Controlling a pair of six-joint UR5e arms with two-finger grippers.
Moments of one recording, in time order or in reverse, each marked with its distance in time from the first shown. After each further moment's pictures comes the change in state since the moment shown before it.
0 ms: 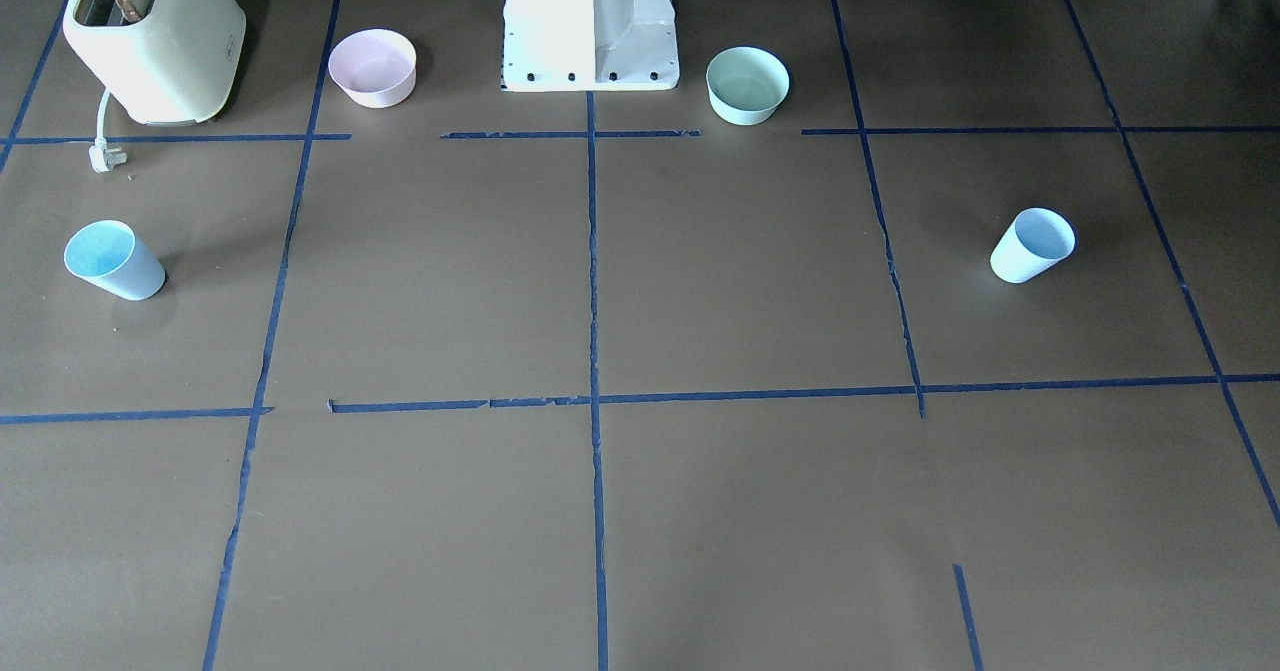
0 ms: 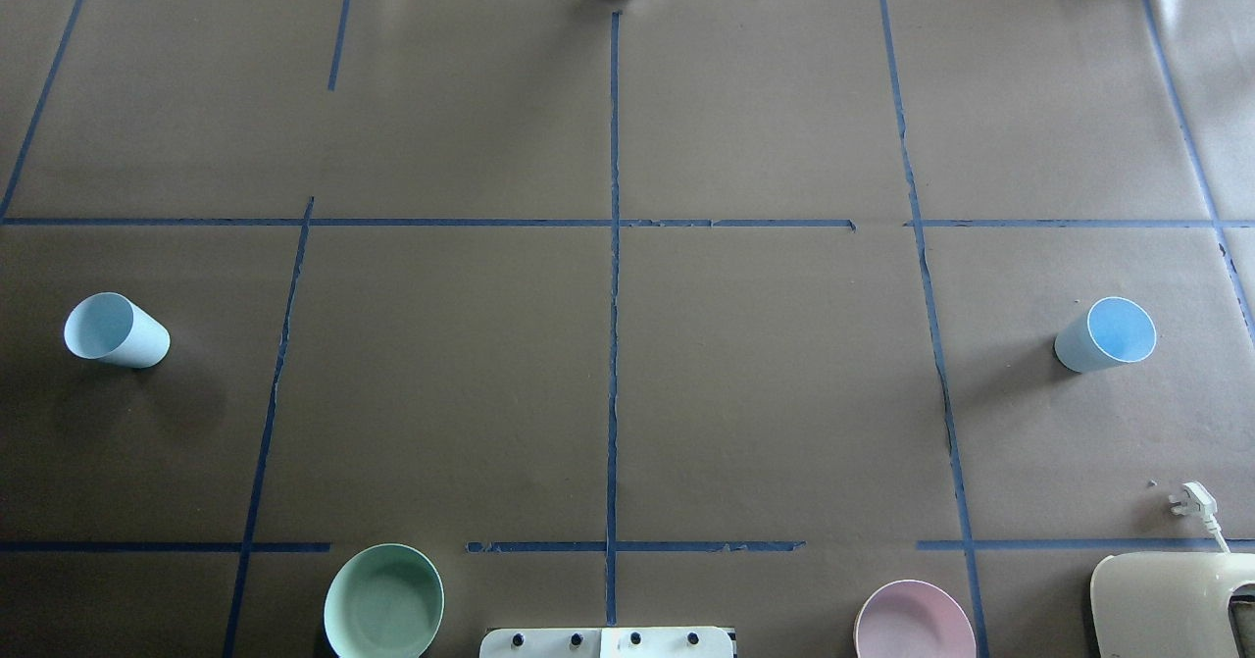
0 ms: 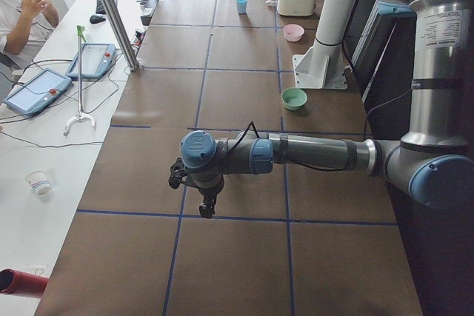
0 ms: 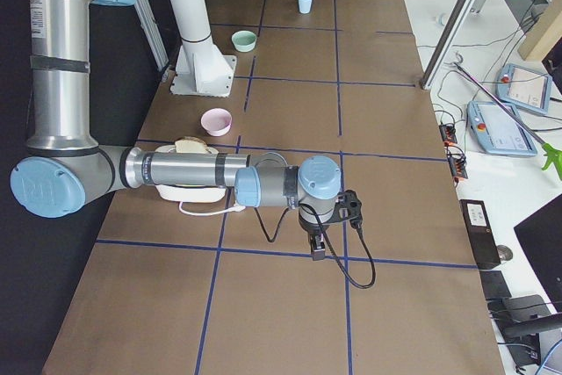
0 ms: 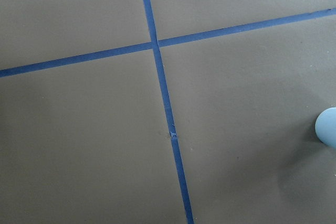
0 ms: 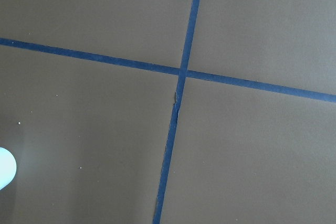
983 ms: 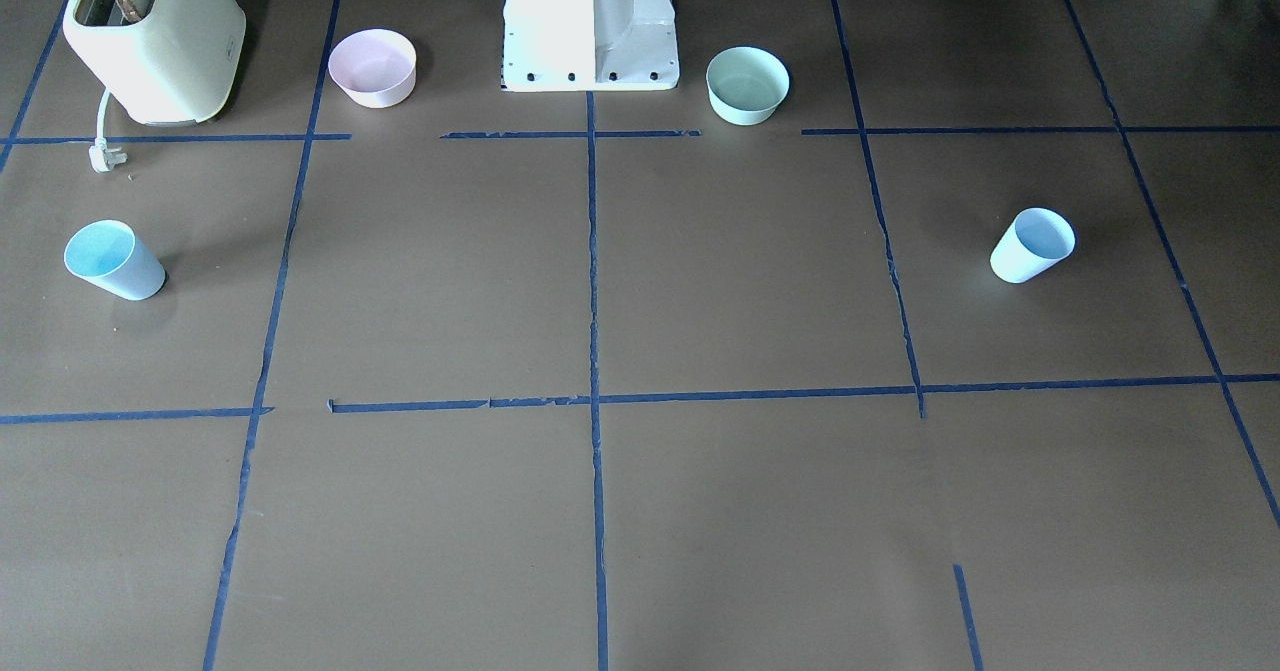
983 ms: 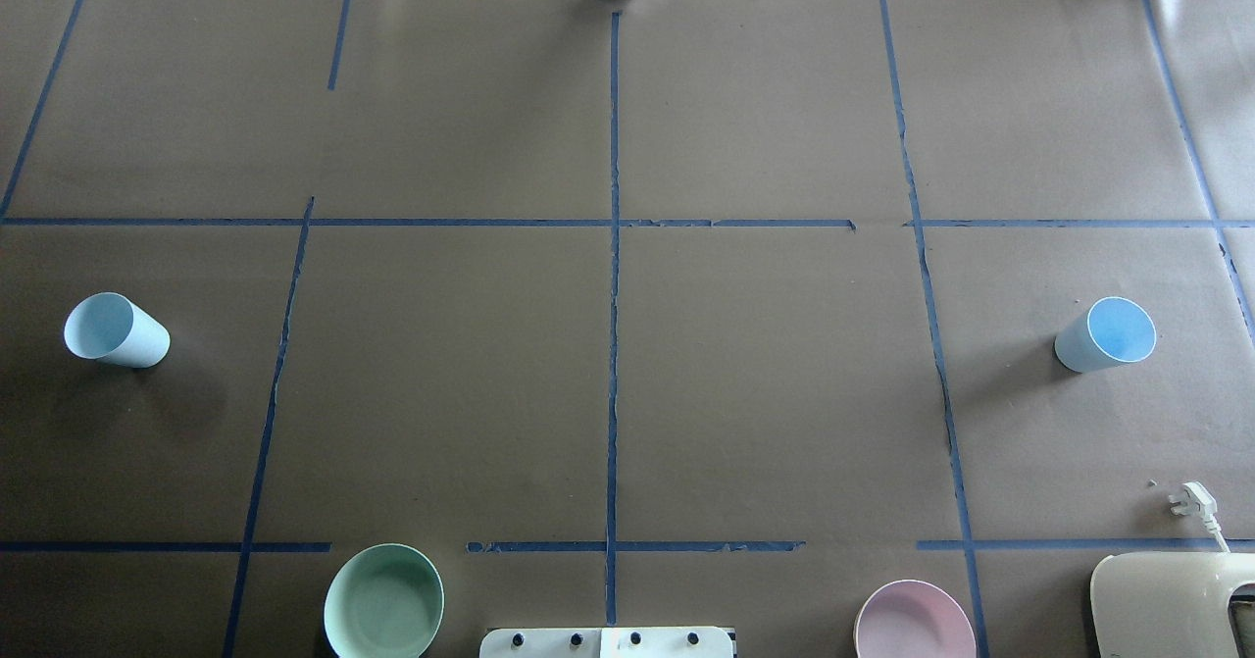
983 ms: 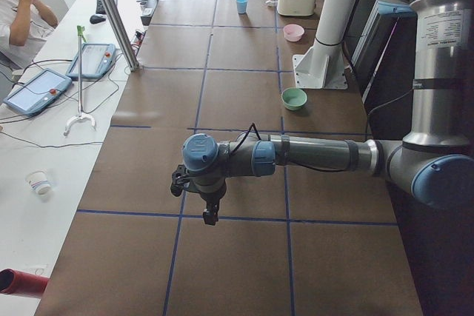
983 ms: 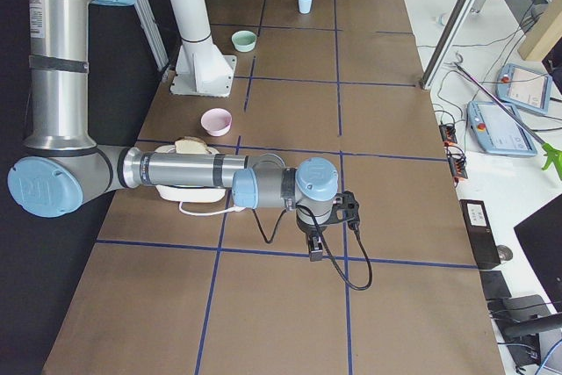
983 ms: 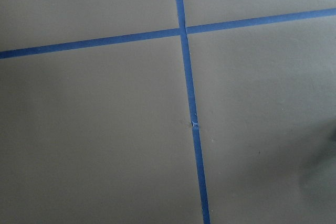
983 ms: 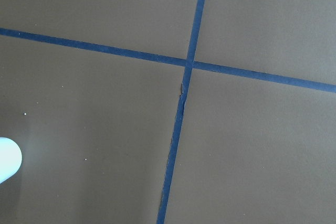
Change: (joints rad) left arm -0.002 0.011 0.002 0.005 0.048 -0.049; right arm -0.002 -0.047 0.010 0.058 0.030 0.002
